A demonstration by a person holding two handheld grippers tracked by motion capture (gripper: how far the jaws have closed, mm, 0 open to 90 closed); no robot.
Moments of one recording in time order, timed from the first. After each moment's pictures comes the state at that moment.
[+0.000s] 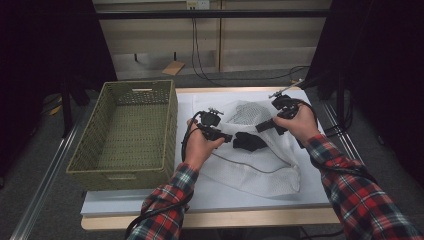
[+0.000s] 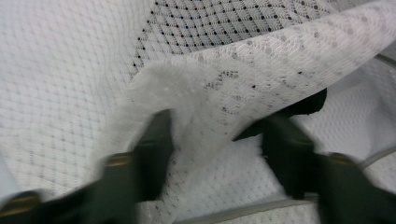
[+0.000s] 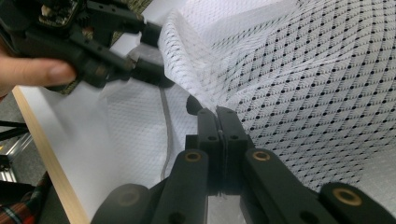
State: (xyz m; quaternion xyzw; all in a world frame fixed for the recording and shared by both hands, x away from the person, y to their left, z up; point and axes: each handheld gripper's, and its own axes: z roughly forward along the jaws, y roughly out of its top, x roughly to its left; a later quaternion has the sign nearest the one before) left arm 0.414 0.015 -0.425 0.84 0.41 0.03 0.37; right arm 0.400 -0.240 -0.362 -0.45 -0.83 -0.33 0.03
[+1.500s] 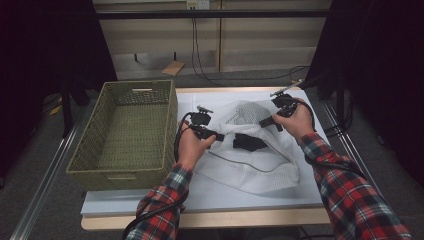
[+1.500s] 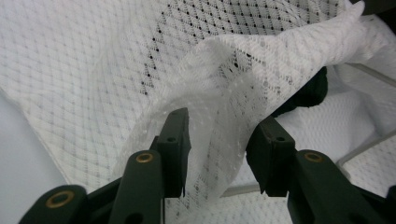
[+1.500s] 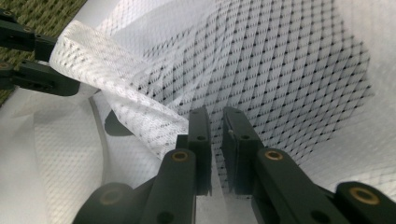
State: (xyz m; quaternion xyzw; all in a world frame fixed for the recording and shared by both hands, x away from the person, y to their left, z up) left arm 0.412 0.041 -0.430 0.82 0.44 -0.02 0.37; right arm 0.424 -0.252 -0.387 -0.49 -0.81 -0.31 -0.03
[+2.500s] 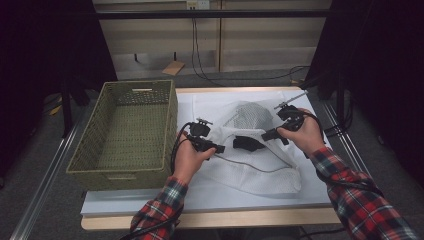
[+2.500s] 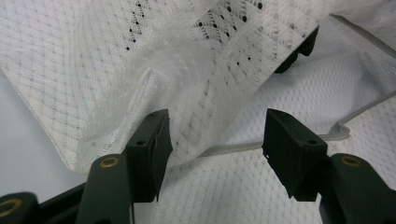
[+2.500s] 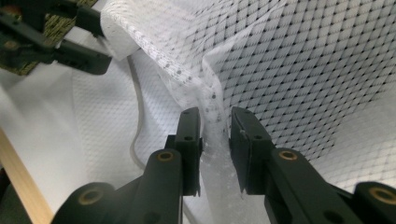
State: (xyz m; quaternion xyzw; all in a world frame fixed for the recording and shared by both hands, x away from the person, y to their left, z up) left arm 0.386 0.045 -0.438 0.83 0.43 0.00 0.36; right arm 0.376 -0.252 -0.382 -0.46 -0.83 -0.31 -0.02
